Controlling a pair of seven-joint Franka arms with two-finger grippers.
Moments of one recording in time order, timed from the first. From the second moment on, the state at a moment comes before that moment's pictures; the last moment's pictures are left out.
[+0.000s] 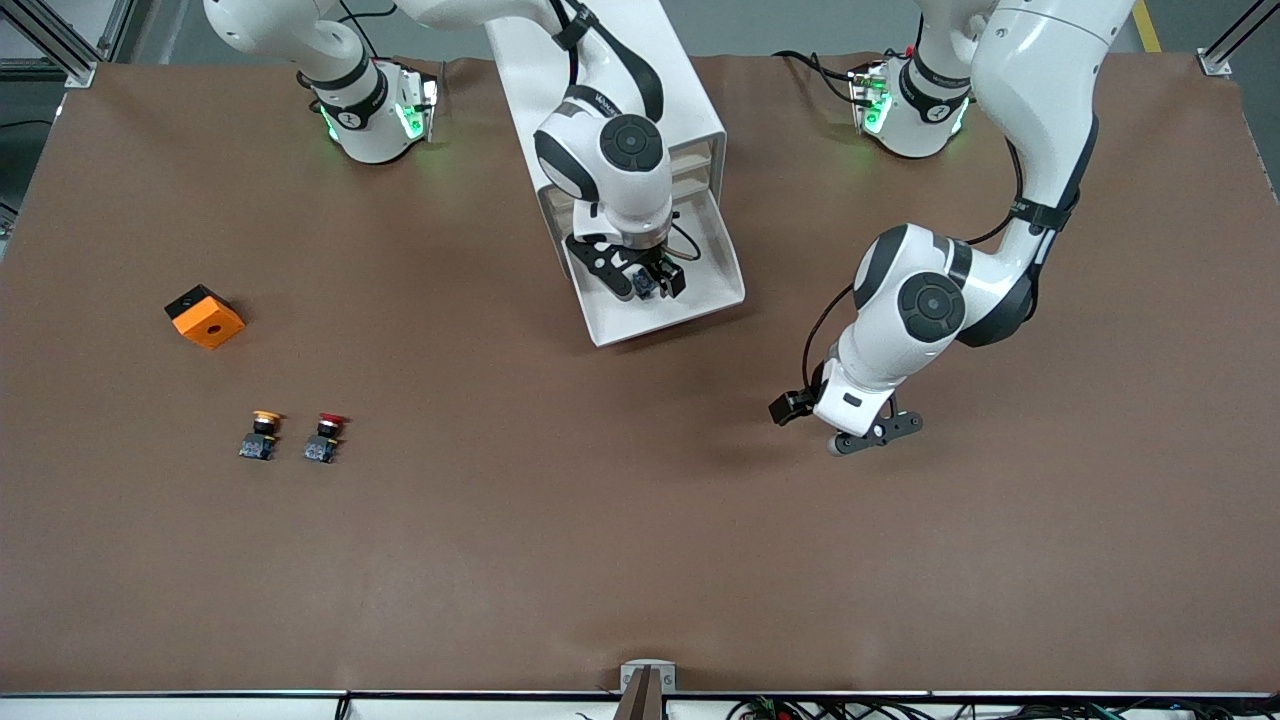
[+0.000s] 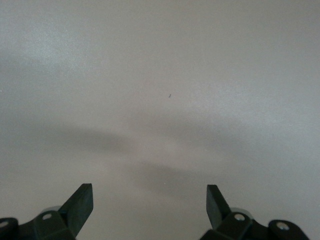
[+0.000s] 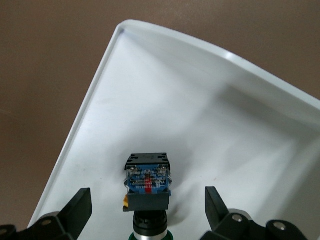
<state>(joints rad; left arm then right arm) -0.20 0.48 -0.23 -1.83 -0.02 2.40 -0.70 0.93 0.49 0.00 -1.78 0.05 2.26 1.67</state>
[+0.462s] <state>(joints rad) -0.20 0.49 -0.23 -1.83 -0.02 2.40 -0.70 0.95 0.53 0.00 -1.75 -0.01 2.26 1.67</state>
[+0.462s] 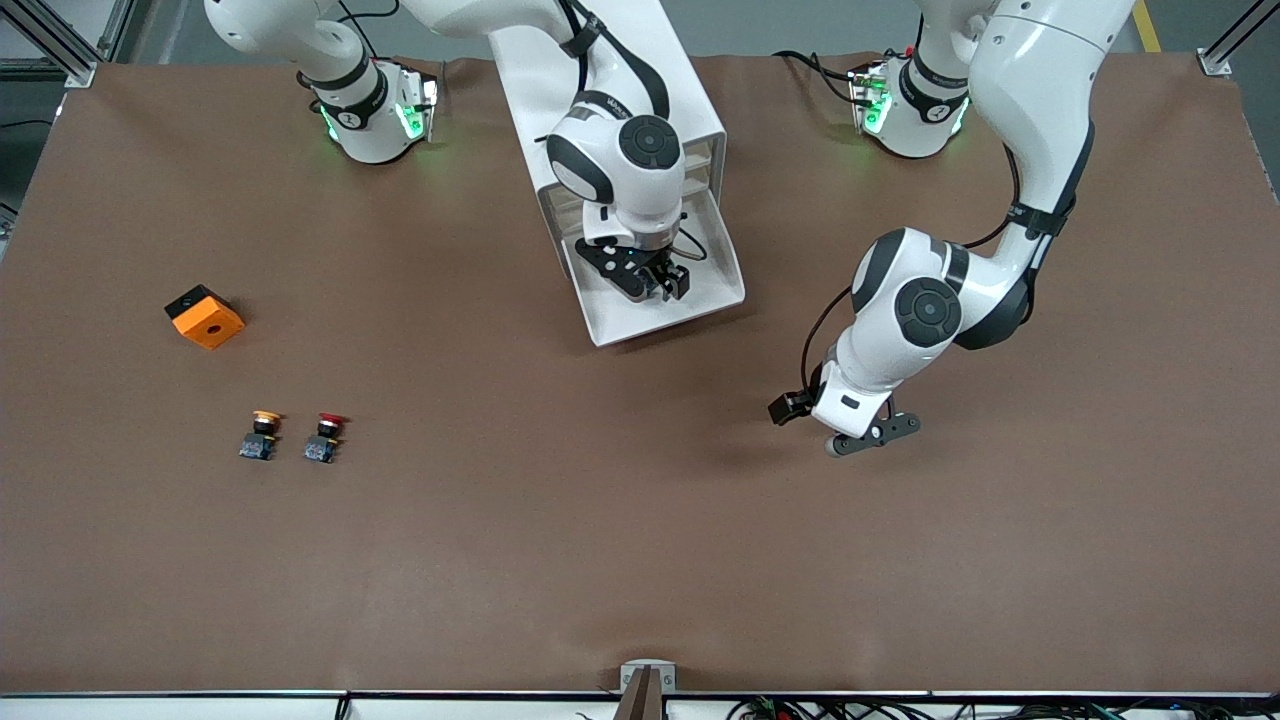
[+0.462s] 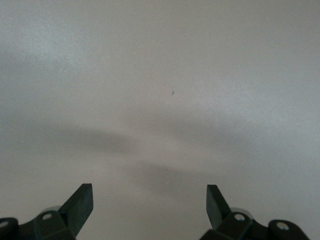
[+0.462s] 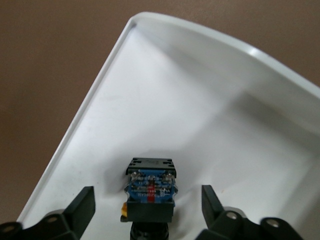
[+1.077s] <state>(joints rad) -0.20 0.50 -0.23 -1.83 -0.02 2.41 -0.70 0.95 0.54 0.00 -1.72 -0.02 2.26 1.66</state>
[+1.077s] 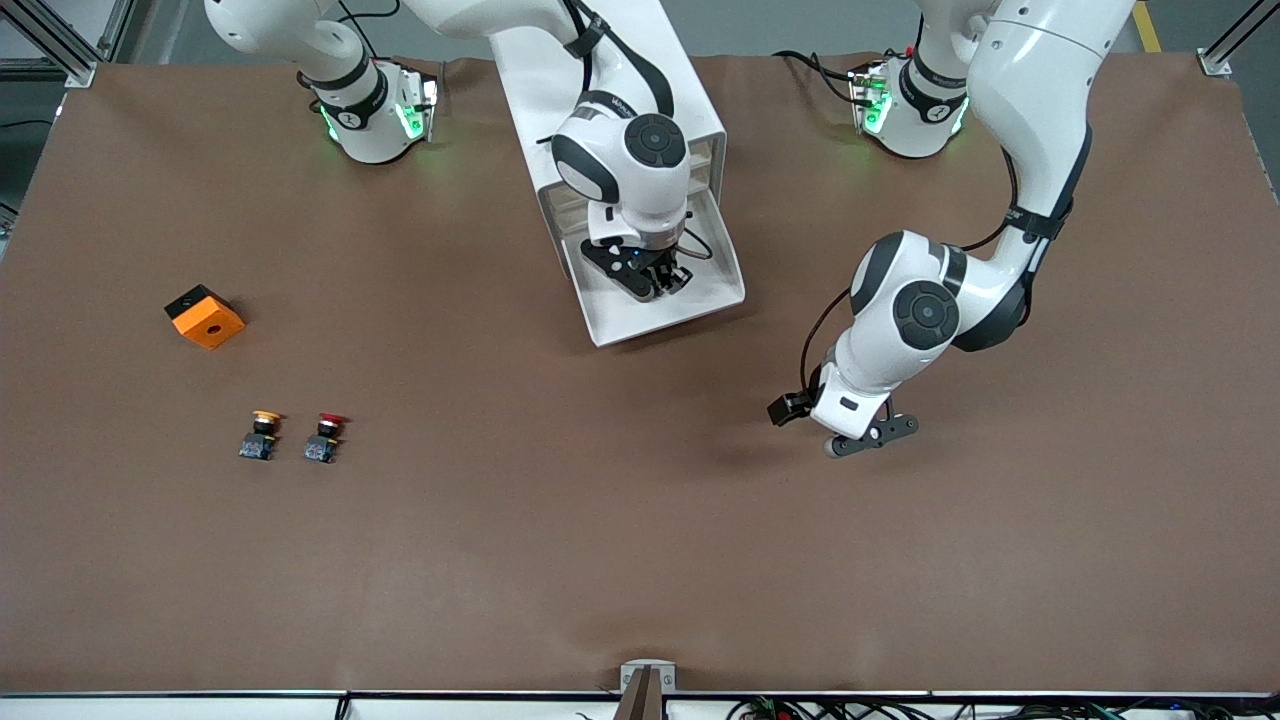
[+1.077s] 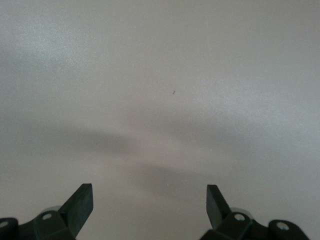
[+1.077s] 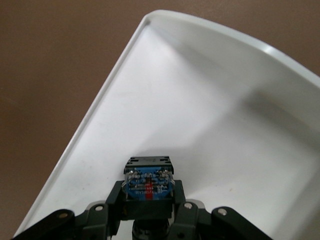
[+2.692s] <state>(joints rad) -0.39 0.56 -0.24 -1.83 -0.02 2.40 -0.97 0.30 0.35 -0.04 -1.73 -0.02 2.12 0.50</state>
